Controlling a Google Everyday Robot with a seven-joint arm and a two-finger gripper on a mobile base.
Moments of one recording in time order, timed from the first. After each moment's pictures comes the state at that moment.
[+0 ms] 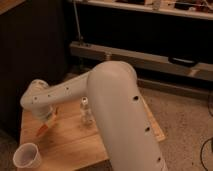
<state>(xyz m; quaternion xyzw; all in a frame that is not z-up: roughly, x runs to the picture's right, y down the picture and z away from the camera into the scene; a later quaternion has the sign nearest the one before) -0.329 0.160 0.763 -0.24 -0.22 -0.41 0.86</state>
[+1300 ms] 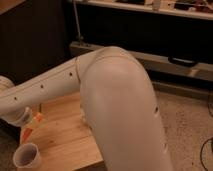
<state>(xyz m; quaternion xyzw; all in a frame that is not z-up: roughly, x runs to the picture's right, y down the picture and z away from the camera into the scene) -0.346 0.151 0.634 -0.20 -0.17 -0.51 0.82</state>
